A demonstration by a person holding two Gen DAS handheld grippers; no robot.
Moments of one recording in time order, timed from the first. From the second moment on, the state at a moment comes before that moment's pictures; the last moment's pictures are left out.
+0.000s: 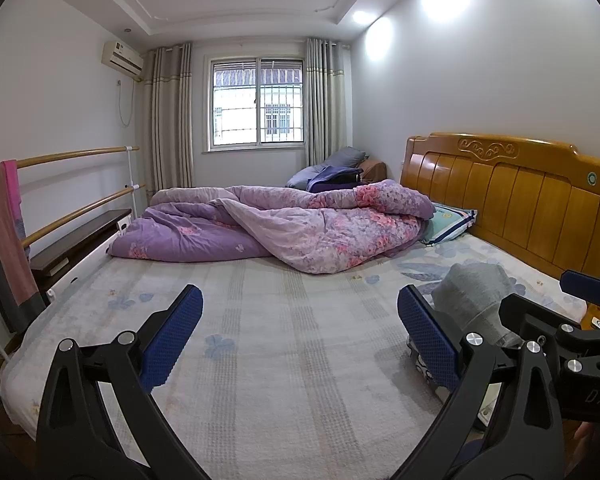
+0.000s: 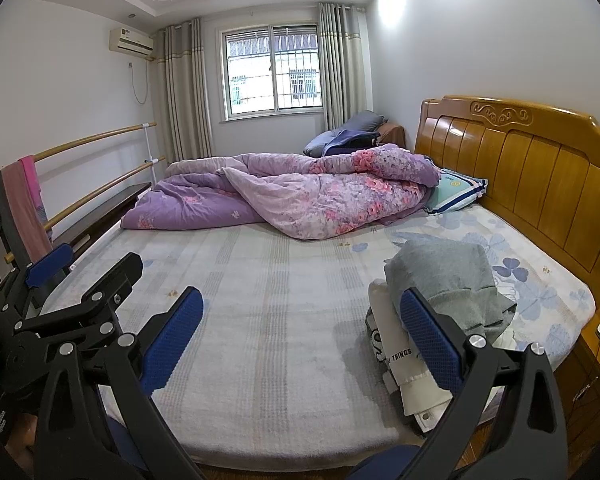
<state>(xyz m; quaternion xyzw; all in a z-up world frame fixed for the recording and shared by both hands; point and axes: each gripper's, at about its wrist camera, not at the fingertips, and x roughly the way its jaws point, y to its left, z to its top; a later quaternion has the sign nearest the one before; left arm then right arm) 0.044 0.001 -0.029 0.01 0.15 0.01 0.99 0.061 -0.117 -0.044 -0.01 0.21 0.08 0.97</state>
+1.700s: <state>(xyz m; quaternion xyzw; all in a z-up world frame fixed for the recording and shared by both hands) 0.043 0.008 -0.038 0.01 0.16 0.01 0.99 0.058 -0.111 -0.049 -0.01 0.22 0.07 0.97</state>
